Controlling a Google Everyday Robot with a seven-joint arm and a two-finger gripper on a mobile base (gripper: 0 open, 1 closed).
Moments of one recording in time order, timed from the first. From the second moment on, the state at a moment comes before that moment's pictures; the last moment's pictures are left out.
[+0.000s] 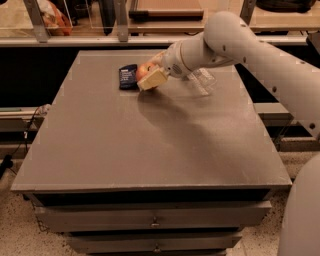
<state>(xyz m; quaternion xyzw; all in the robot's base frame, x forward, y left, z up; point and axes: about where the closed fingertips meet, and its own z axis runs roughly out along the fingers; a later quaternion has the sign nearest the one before) 0.718 0.023 0.869 -0.54 0.69 0.19 0.44</state>
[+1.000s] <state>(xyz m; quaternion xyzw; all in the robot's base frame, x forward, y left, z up) 0.718 0.010 0.855 -0.53 0.71 0.19 0.42</state>
